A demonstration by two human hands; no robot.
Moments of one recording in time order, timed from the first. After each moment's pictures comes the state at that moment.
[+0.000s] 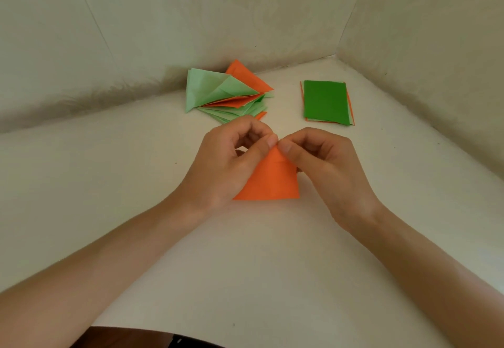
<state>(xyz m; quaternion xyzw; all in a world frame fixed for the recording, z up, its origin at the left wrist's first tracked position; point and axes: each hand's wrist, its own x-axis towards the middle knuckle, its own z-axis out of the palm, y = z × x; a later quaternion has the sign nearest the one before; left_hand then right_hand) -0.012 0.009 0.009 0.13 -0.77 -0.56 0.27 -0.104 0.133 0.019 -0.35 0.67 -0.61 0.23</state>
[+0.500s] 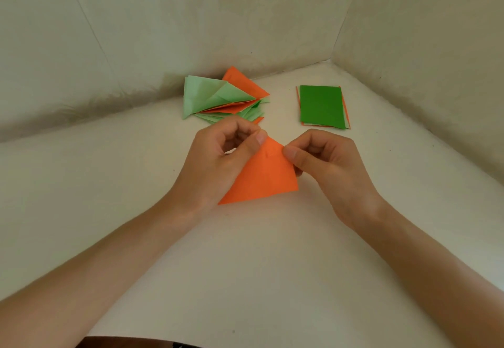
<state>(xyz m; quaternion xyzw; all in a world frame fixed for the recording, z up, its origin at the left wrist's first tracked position) -0.011 0.003 0.012 0.13 -0.74 -0.59 0.30 -0.115 0.135 0.019 -0.35 0.68 -0.60 0.23</state>
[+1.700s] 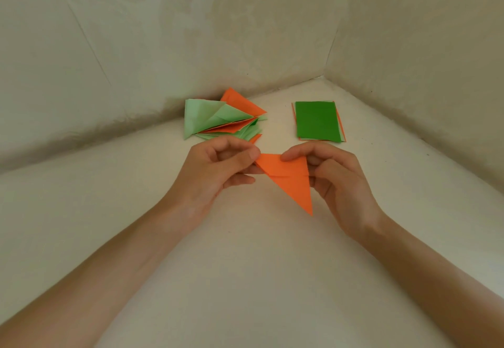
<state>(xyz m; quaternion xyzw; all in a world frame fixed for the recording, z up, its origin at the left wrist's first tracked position) -0.010 -0.004 0.025 0.18 -0.60 -0.75 0.19 -0.122 0.143 0.014 -0.34 0.58 -0.68 0.30</state>
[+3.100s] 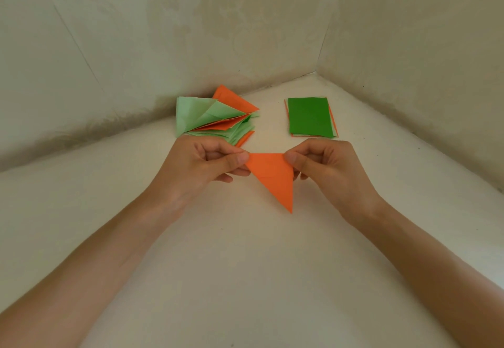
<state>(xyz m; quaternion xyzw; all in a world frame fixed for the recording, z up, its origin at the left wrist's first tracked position) -0.004 -0.013 0.029 0.18 -0.72 -0.65 0.17 -0.130 0.142 0.021 -0.35 0.71 -0.57 0.20</state>
